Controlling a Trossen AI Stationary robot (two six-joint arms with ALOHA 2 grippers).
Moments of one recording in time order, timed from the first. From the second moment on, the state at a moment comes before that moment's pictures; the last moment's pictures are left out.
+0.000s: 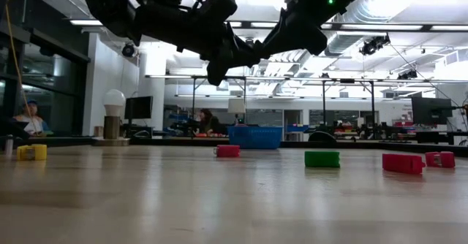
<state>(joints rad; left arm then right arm) -0.01 1.69 0.82 0.78 -0.45 0.83 0.12 1.46 0.93 -0.03 0.65 -0.42</state>
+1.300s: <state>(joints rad) -0.01 1.69 0.82 0.78 -0.41 0.80 0.12 1.46 0.93 -0.04 0.65 -0.45</state>
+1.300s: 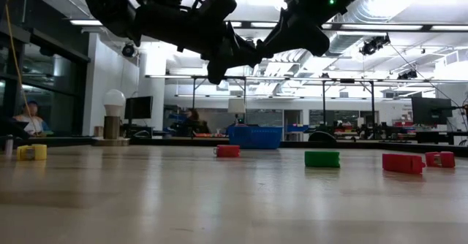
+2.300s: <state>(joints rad) -0.01 1.68 0.82 0.59 -0.66 0.75 0.12 1.46 0.93 -0.13 0.65 -0.38</state>
